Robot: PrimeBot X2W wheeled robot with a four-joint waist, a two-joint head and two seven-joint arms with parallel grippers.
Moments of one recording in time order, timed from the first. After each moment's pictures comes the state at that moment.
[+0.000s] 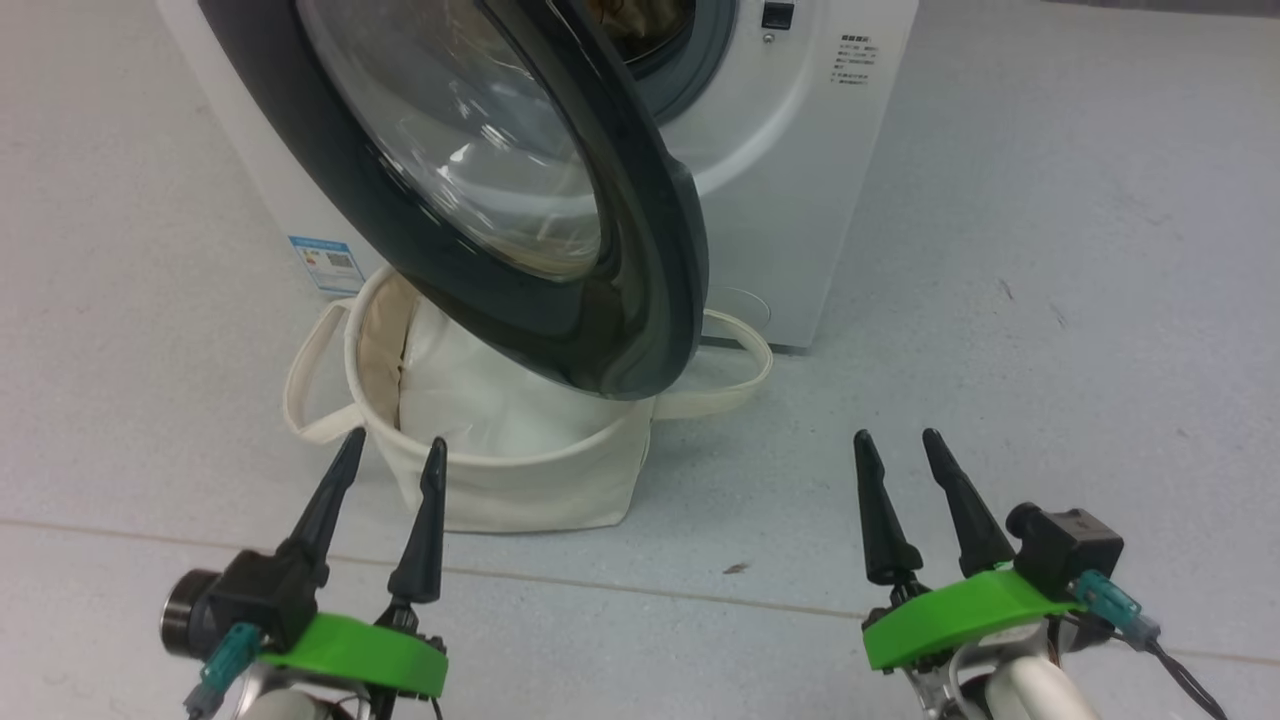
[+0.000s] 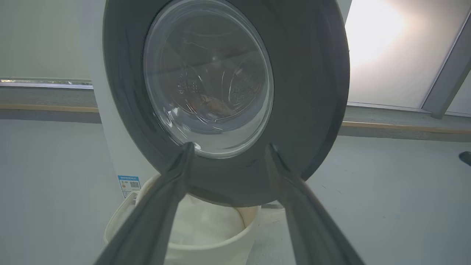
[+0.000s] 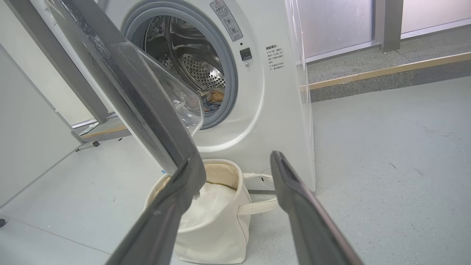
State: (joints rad) left arm -0.14 0.05 -0.06 0.20 -0.11 -0.08 -0.26; right arm -0.13 -0.05 0.27 0.22 0.39 0.13 -0.25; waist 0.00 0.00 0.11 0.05
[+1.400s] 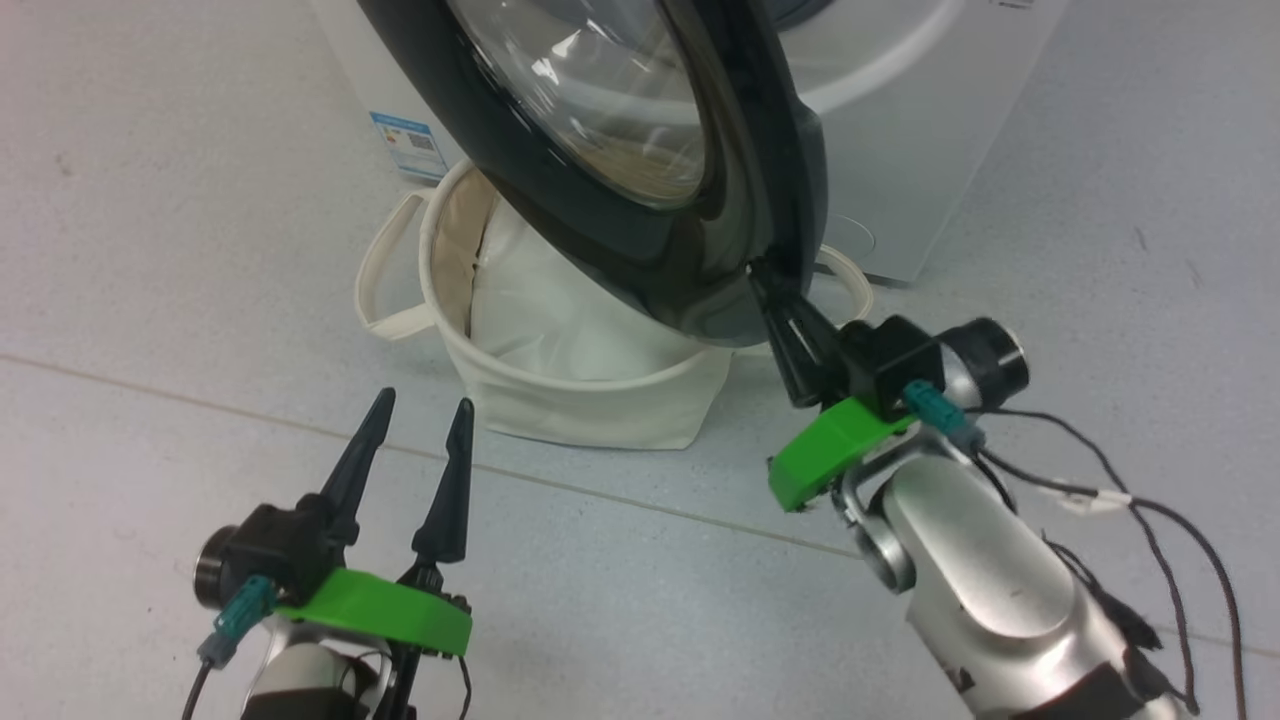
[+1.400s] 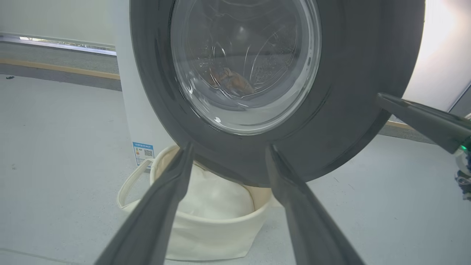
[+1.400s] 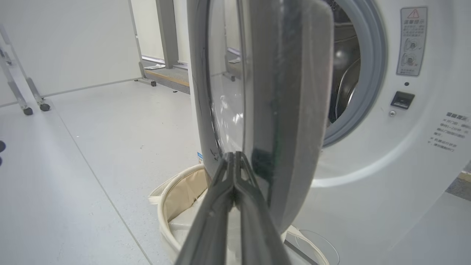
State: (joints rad) left arm -0.23 0.04 -0.10 0.26 -0.18 -0.10 -0.26; right arm -0.59 -0.06 0.50 0.49 0.13 0.13 -0.25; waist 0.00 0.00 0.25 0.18
